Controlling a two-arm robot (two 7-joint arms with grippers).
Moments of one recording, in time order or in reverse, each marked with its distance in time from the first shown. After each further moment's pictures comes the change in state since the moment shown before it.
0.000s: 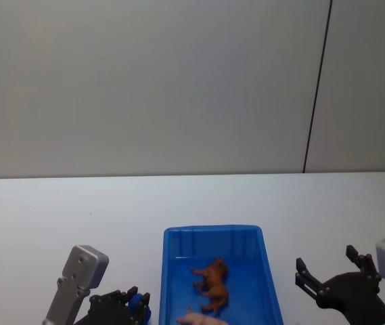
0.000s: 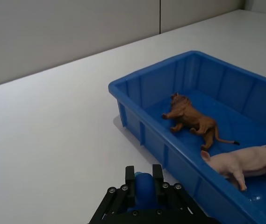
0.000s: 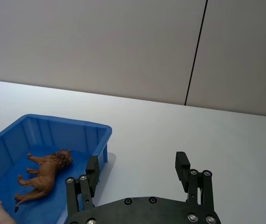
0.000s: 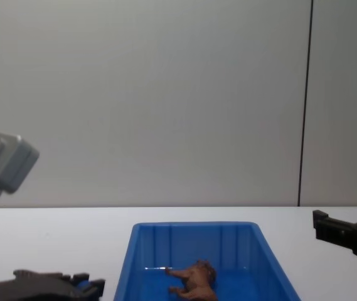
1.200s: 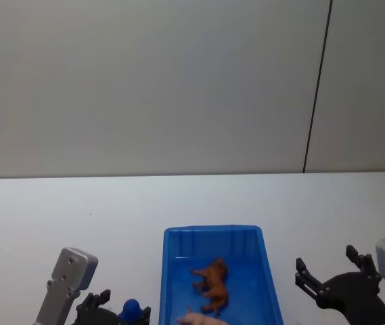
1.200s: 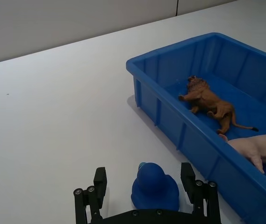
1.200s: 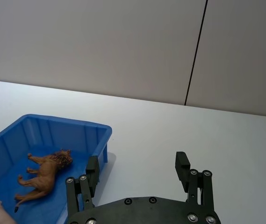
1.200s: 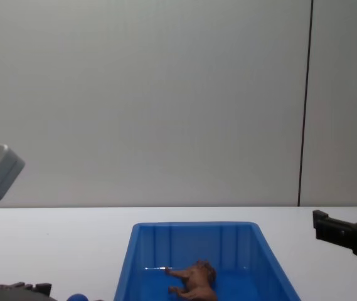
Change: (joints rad) left arm 0.020 0.029 -0.008 -0.029 -0.057 0.073 0.068; right arm 0.000 0.000 0.000 0.000 0.000 0.000 0.000
